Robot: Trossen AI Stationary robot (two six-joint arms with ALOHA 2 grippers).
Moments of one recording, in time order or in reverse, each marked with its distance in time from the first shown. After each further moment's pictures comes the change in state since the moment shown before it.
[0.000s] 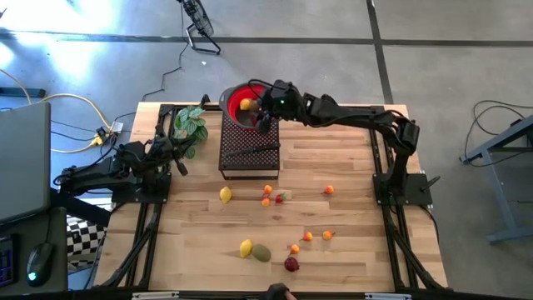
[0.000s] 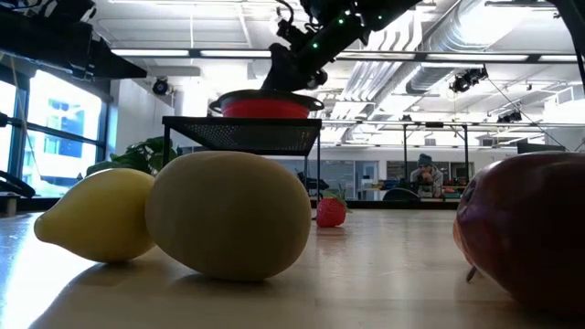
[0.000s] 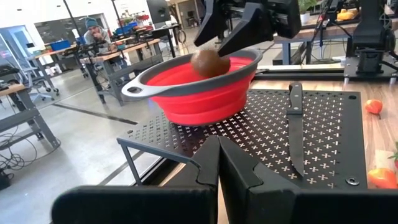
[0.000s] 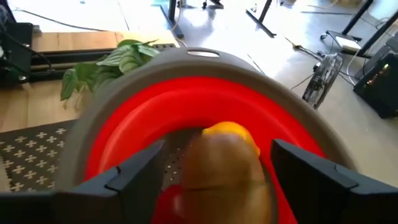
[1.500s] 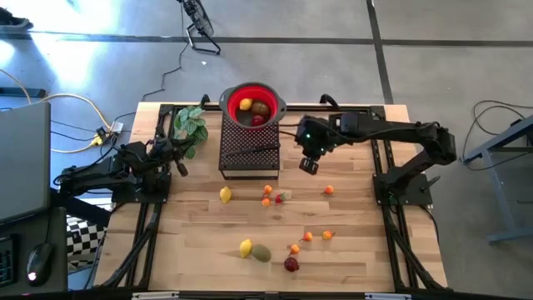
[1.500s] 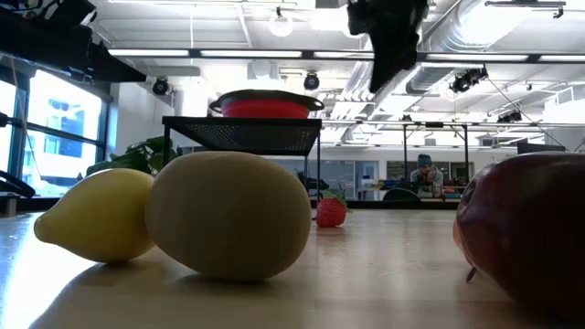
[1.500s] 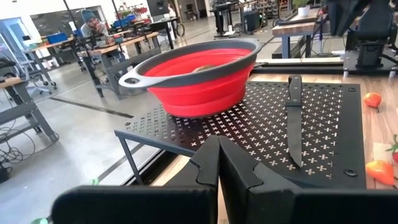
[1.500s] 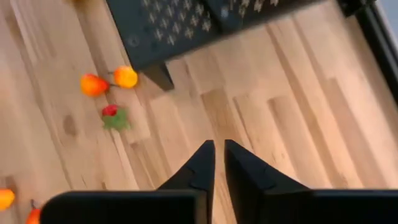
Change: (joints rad) left arm 0.000 0.000 0.000 -0.032 0.001 -0.020; right arm 0.195 -0.347 -0.165 -0.868 -0.056 0.352
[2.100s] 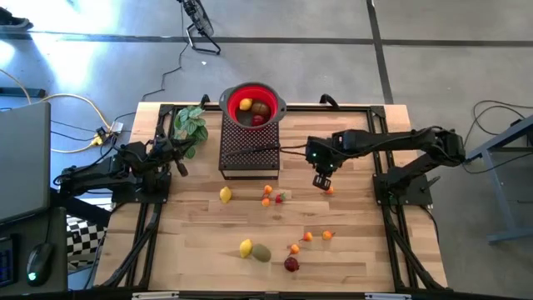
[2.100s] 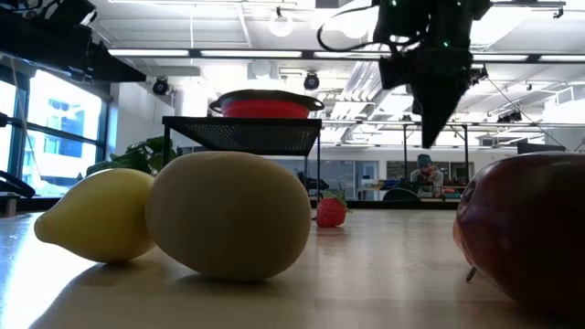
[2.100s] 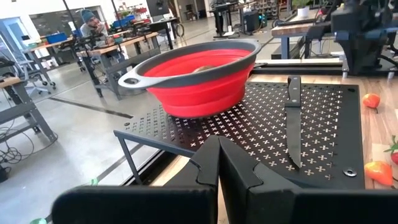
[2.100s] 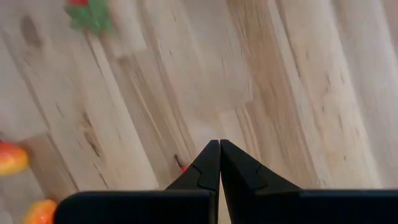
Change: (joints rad) left arm 0.000 0.000 0.000 0.001 0.002 -0.003; right arm 0.026 -0.075 -0.366 0.103 -0.105 0.032
